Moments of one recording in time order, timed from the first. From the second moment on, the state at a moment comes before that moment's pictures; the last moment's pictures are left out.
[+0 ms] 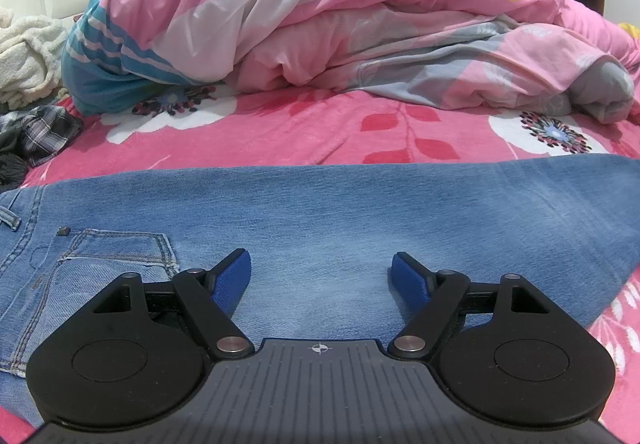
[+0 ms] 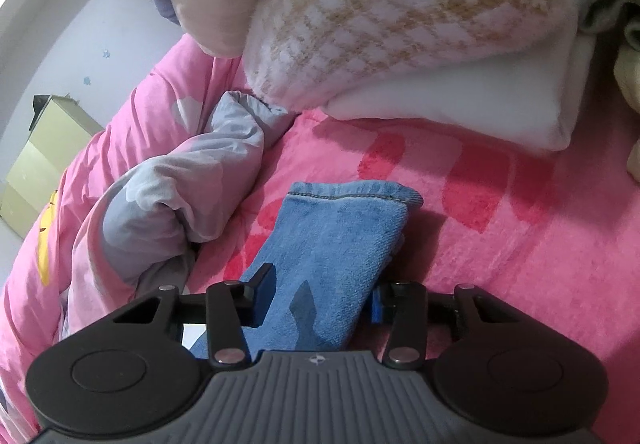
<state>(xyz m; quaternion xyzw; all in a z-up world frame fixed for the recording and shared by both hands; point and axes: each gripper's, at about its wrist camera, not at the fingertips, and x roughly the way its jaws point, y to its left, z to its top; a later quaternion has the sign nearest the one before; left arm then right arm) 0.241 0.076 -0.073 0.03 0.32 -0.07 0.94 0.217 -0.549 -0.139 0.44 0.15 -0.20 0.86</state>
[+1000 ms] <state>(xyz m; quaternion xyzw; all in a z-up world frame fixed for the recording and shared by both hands) 0.242 0.076 -0.073 0.03 0.32 -0.07 0.94 0.213 -0.544 -0.141 0.43 0.14 -0.21 0.87</state>
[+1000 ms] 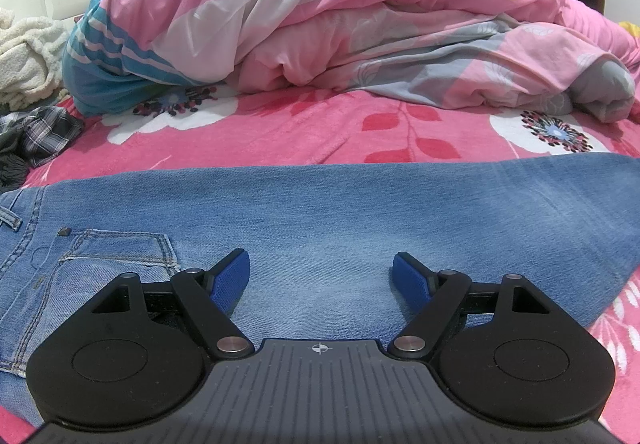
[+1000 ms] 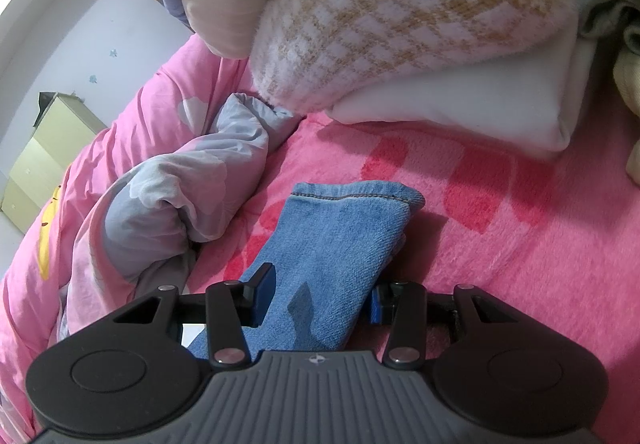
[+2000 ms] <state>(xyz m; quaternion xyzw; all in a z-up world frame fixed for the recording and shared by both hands) 0.244 0.077 -0.073 0.02 0.32 -0.07 0.94 0.203 -0.519 -0.101 0.39 0.11 -0.19 0.89</state>
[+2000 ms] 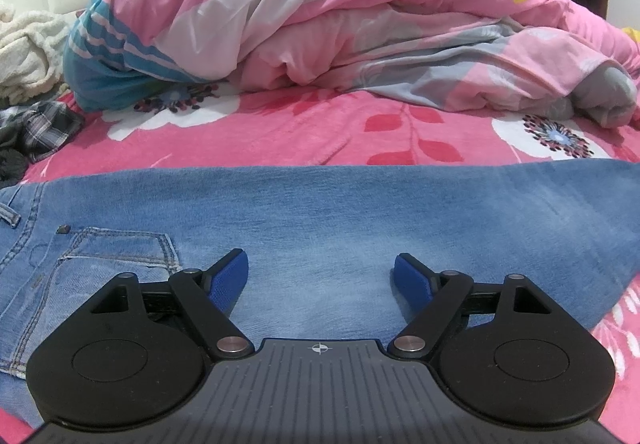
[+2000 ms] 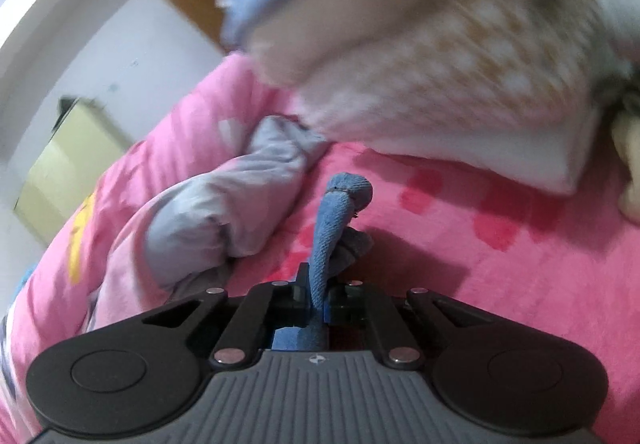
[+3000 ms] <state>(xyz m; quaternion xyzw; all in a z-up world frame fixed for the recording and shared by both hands) 0.246 0.075 -0.074 0.03 0.32 -0.06 0.94 0.160 -0.230 -0.104 -0.33 0.18 0.10 0.92</state>
